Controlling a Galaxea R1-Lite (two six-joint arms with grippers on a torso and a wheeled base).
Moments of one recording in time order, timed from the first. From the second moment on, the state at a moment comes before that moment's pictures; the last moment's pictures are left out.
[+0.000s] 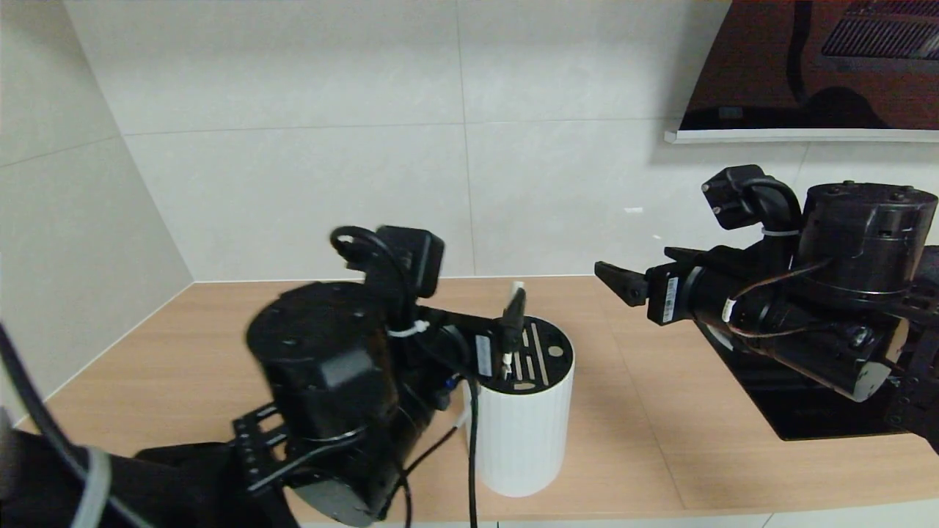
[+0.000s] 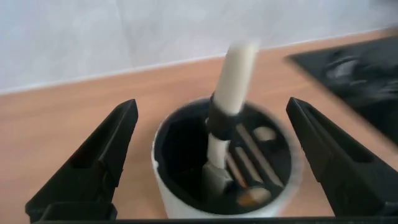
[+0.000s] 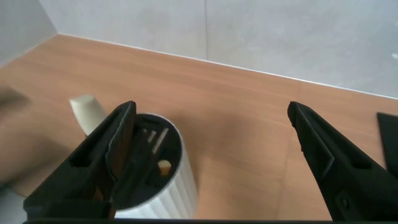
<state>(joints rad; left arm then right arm) -0.85 1.76 -0.68 -1.09 0.56 -0.05 0.59 1.62 -0.81 -0.71 -0.20 0.05</state>
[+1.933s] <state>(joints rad) 0.00 0.01 -0.39 0.10 0.34 0.05 -0.01 0.04 -0.38 0.14 -0.20 -0.02</state>
